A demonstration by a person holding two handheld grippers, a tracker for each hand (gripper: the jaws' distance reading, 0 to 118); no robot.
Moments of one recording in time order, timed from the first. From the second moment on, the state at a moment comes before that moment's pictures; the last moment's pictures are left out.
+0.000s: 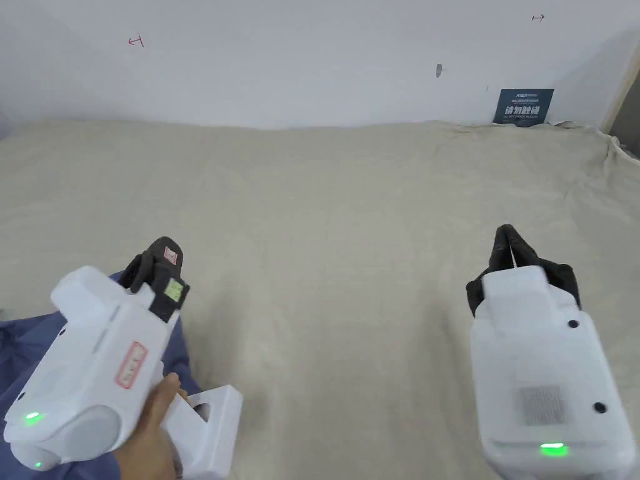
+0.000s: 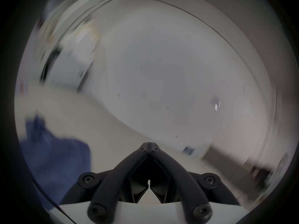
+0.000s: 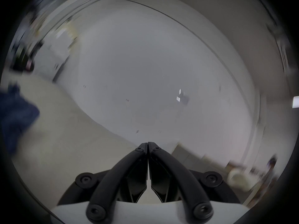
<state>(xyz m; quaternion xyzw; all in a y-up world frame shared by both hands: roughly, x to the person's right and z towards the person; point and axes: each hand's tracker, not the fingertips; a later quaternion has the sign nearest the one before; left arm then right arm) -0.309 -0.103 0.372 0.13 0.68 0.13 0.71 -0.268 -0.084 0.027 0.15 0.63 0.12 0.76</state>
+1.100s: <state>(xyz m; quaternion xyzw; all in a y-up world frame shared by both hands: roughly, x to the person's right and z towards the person) -0.307 -0.129 0.338 -0.03 0.72 -0.04 0.70 -0.270 -0.091 0.000 -0.04 0.67 0.03 0.74</state>
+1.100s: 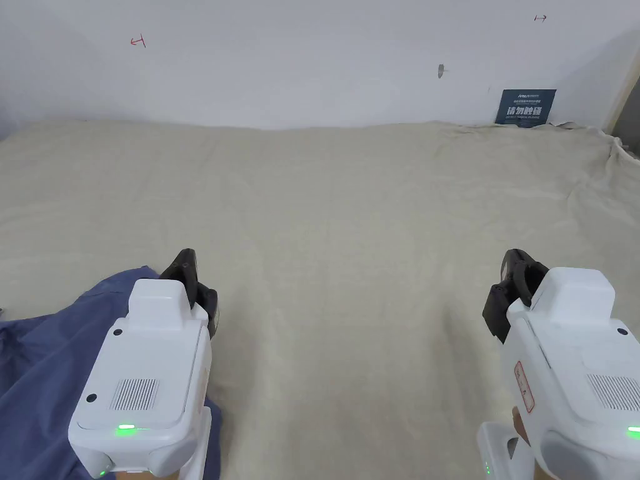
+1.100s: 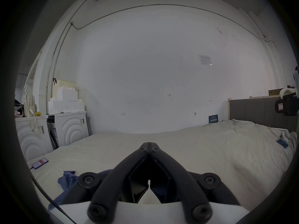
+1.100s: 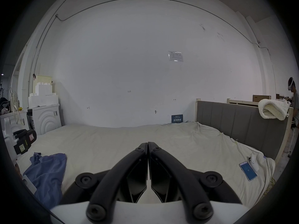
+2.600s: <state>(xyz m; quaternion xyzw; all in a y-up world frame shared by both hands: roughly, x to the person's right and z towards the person) -0.274 -0.125 0.413 -0.03 0.78 -0.04 0.63 -0.299 -0.085 0.072 -0.02 0.74 0.03 0.68</state>
